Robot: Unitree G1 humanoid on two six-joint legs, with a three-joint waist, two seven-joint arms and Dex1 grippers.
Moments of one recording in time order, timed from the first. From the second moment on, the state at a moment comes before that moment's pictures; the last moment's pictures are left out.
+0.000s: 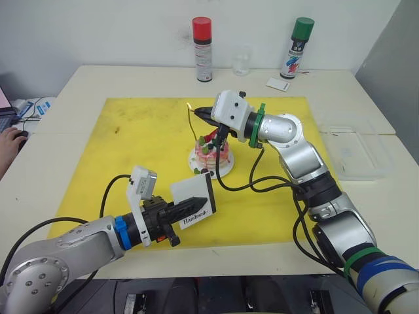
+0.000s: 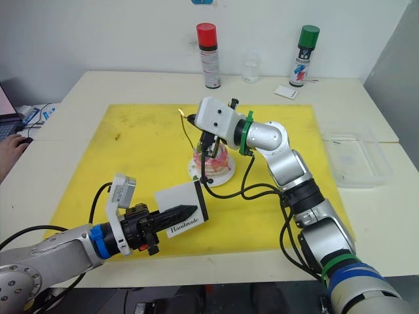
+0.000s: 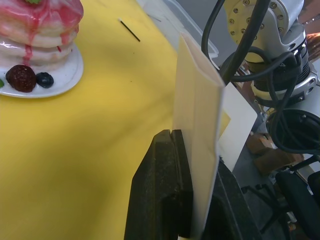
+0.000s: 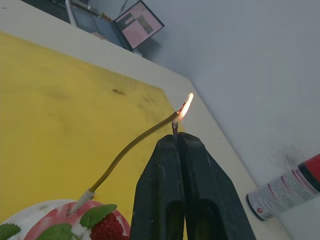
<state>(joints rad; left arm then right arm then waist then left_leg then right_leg) 0.05 0.85 0.20 -0.70 -1.57 0.84 -0.16 -0.97 -0.23 0.30 0.26 -0.10 0.03 0.75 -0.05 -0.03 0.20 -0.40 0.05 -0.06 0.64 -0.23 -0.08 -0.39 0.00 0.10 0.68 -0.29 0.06</state>
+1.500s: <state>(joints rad) -0.05 0.83 0.12 -0.65 -1.55 0.87 -0.21 -0.64 -0.47 -0.05 0.02 0.01 0.21 0.55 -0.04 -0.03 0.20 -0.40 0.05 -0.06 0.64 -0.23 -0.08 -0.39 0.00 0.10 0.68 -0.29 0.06</state>
